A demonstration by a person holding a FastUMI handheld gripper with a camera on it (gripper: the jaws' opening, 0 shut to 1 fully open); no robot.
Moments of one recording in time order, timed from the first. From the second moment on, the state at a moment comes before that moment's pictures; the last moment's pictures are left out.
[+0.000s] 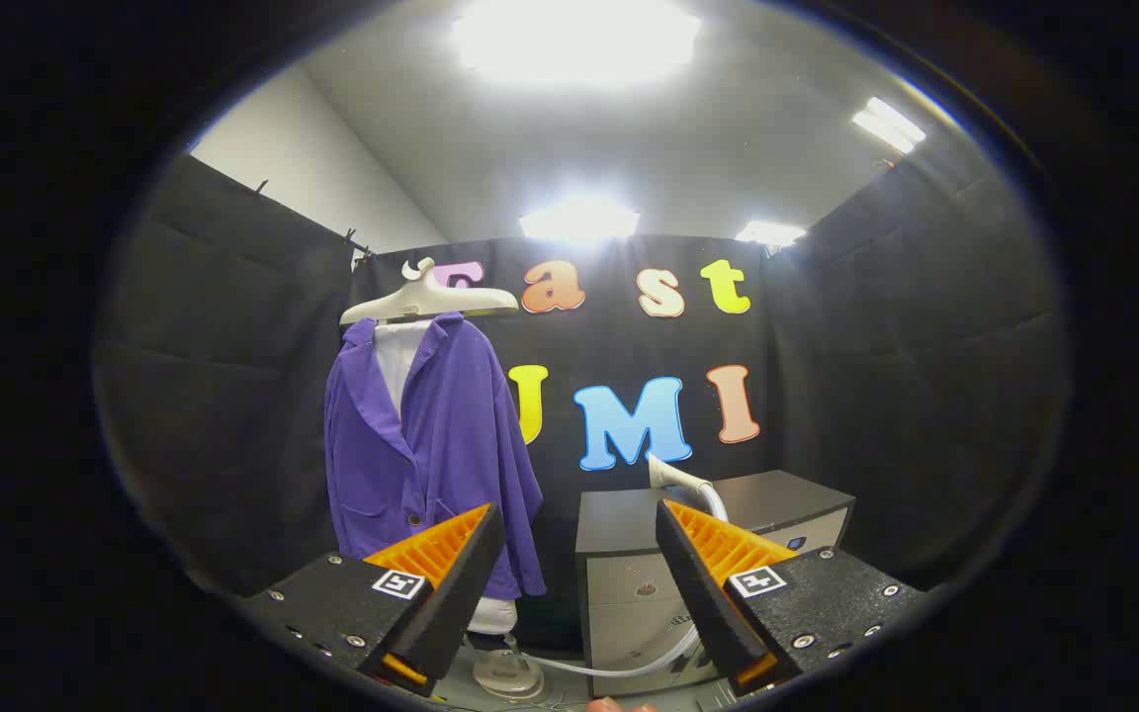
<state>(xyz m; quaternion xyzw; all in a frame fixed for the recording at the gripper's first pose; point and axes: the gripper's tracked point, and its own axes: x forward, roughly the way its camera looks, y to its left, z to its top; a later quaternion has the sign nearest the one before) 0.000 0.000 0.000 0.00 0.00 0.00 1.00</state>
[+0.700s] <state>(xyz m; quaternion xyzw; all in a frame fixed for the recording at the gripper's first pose) 0.006 0.010 -0.001 -0.01 0.01 -0.01 1.00</state>
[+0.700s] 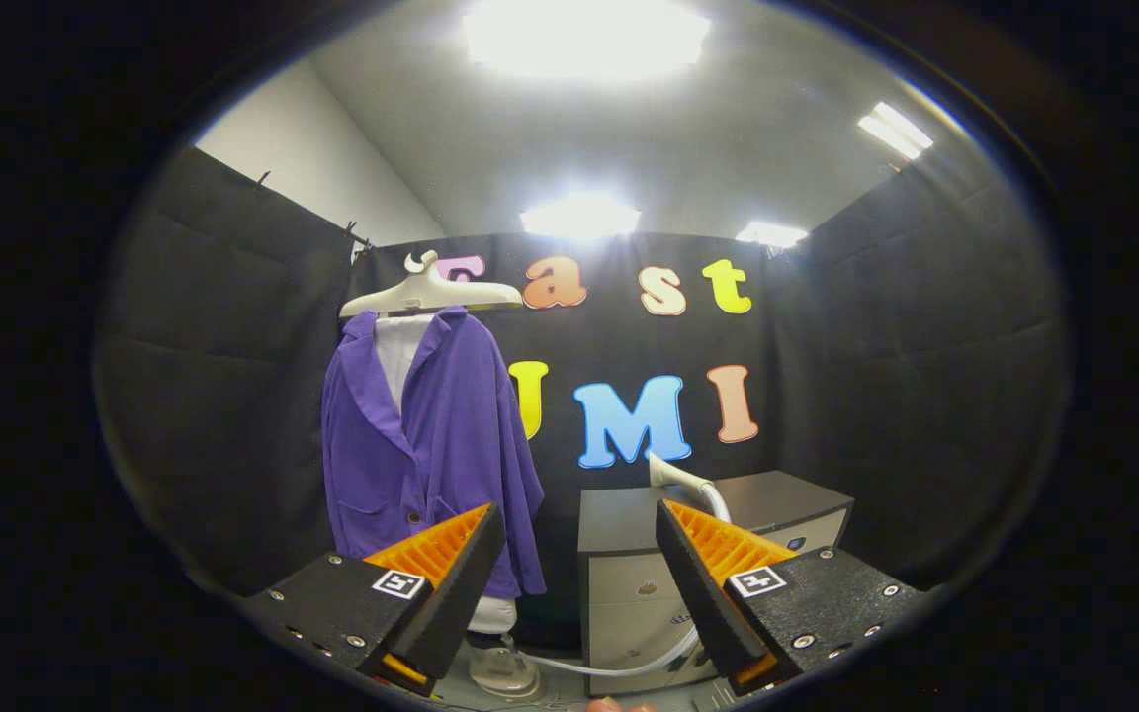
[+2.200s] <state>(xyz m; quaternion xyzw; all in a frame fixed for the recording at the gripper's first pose) 0.354 -0.243 -0.034 0.18 0.11 -0.05 0.98</state>
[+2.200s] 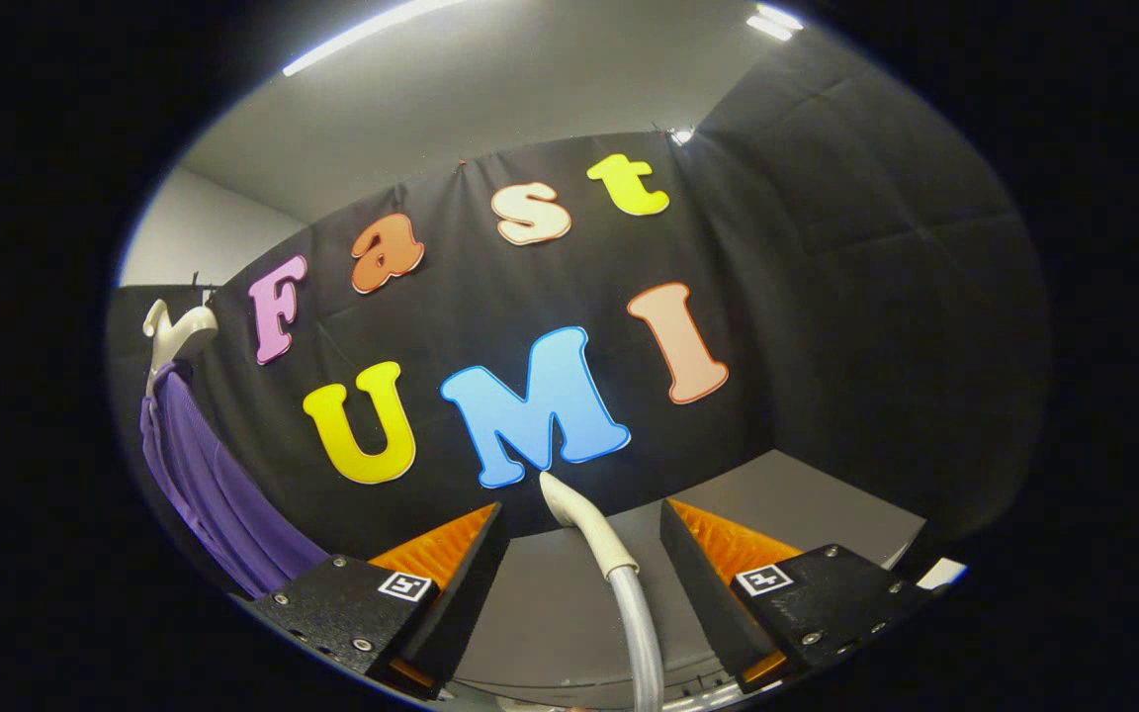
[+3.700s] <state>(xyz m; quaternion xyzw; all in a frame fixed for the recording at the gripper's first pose) 0.455 -0.222 -0.194 0.48 0.39 0.10 0.78</state>
